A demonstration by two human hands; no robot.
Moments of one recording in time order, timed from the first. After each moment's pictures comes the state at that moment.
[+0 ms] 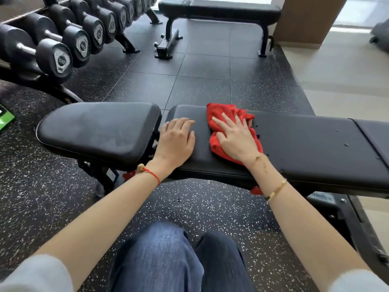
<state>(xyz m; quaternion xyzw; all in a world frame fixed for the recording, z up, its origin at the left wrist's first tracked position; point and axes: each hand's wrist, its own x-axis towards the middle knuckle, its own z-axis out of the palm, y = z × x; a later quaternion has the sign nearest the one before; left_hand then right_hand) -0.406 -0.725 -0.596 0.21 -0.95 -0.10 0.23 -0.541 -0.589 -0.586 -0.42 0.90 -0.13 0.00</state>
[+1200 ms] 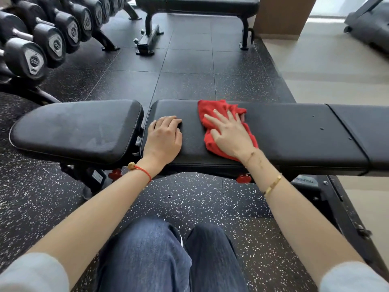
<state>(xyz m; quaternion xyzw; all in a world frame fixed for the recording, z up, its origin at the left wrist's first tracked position) -0.413 -0.715 -0.609 0.20 -0.95 -0.12 0.22 -0.544 -0.554 -0.585 -0.42 0.90 -0.13 0.00</state>
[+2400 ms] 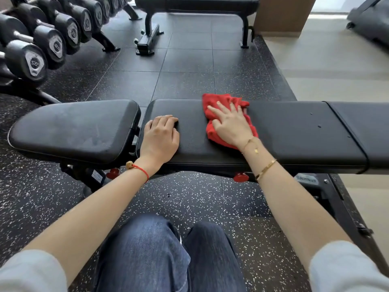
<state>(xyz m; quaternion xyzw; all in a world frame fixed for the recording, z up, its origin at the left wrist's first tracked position) -0.415 -0.711 -0.608 0.21 -0.95 -0.10 0.22 -0.575 -0.560 -0.583 -0.39 0.91 -0.12 0.01</state>
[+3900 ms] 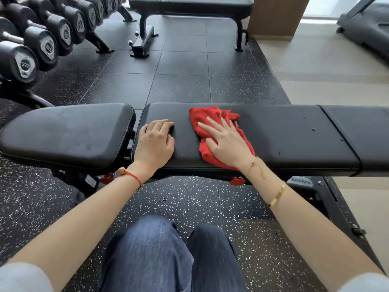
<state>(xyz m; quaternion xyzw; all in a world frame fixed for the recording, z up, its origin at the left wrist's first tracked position) -0.412 -0.714 -0.608 0.20 -0.95 -0.11 0.23 -0.540 -0.534 -0.587 -0.45 0.88 -0.16 0.00</state>
